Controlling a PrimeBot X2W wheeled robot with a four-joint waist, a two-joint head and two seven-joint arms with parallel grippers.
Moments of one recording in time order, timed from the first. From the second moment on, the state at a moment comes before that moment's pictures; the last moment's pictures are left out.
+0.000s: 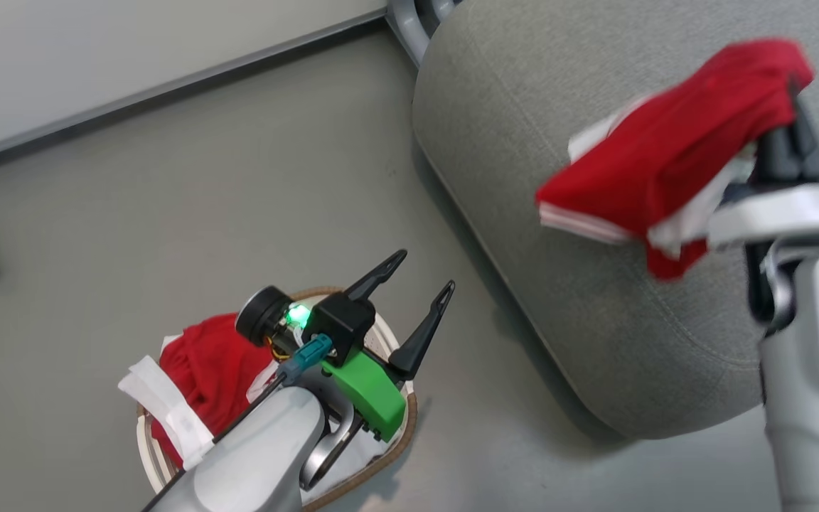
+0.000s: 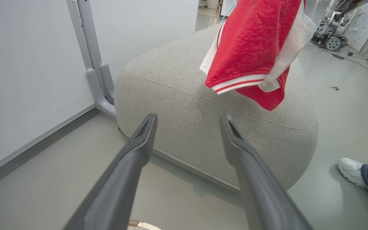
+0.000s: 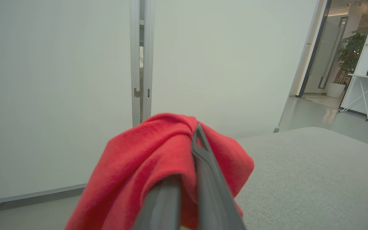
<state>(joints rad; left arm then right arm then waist) -0.54 0.19 -0.84 0.42 -0.46 -0.10 -0.25 -0.55 -0.07 -0.16 0.27 0.06 0.13 -0.26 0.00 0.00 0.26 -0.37</state>
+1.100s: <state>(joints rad) -0.69 0.25 -0.90 0.11 -0.31 -0.03 -0.17 -1.18 -0.45 -0.54 0.78 -0.13 0.13 -0.09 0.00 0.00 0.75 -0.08</state>
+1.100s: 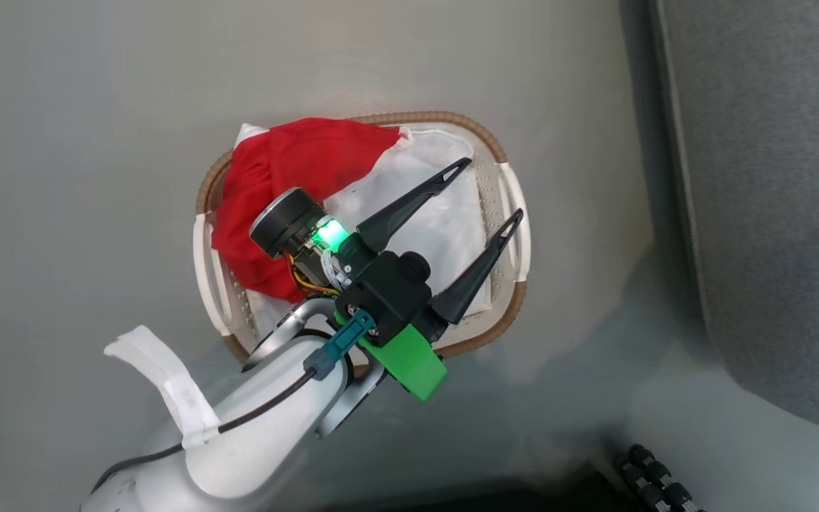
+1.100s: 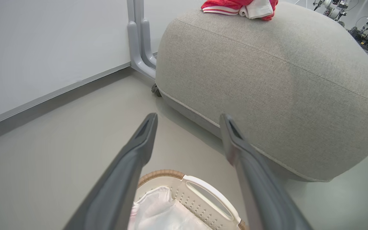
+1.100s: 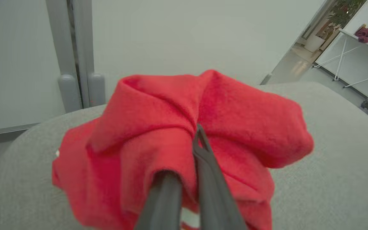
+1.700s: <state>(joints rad) -0.69 0.29 -0.86 0.15 -0.34 0.00 -0.20 -1.06 -0.37 -0.43 0.89 -0.09 0.13 -0.25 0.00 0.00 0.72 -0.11</state>
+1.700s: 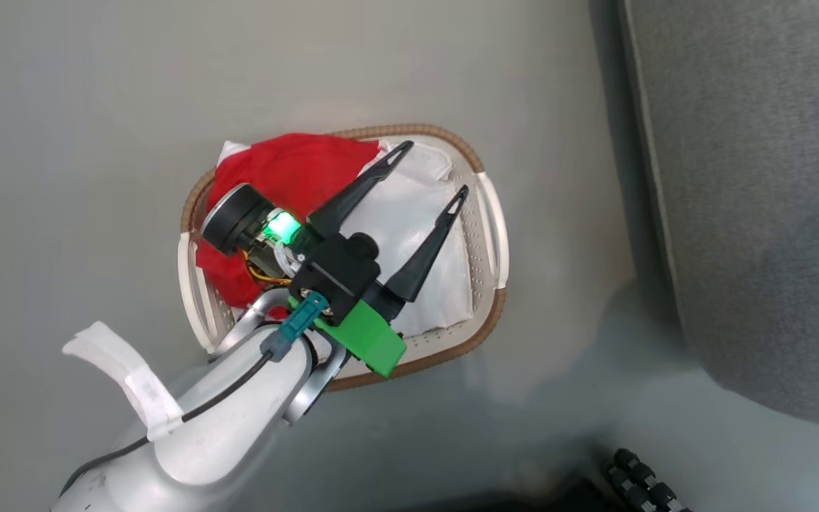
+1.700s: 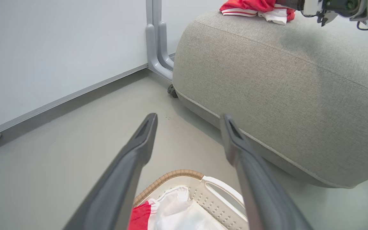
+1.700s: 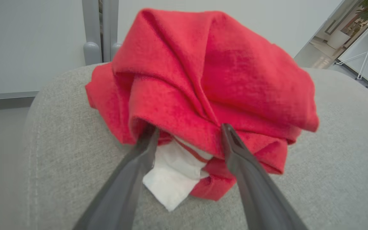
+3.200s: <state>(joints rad) 0.02 0.18 -0.19 0.21 -0.43 0.05 -0.26 -0.20 -0.05 -0.03 0.31 0.08 0.13 -0.26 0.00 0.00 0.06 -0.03</state>
